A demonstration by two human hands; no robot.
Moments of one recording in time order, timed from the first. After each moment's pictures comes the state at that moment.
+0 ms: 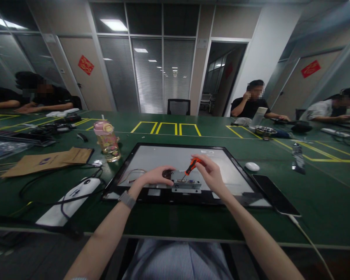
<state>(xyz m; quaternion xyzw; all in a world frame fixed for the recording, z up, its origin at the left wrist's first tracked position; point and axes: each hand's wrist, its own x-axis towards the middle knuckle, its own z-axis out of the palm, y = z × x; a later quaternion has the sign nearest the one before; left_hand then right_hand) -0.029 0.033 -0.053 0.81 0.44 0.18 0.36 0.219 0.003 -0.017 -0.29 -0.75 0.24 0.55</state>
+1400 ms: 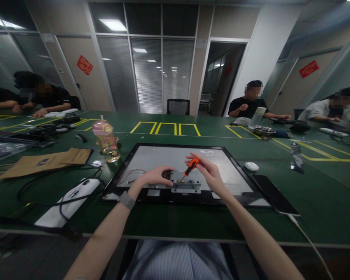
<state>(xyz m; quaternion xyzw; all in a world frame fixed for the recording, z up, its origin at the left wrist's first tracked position) -0.029 0.031 -0.049 0.80 0.44 0.18 0.36 0.220 -0.006 -0.012 -0.24 -0.73 0.37 0.52</state>
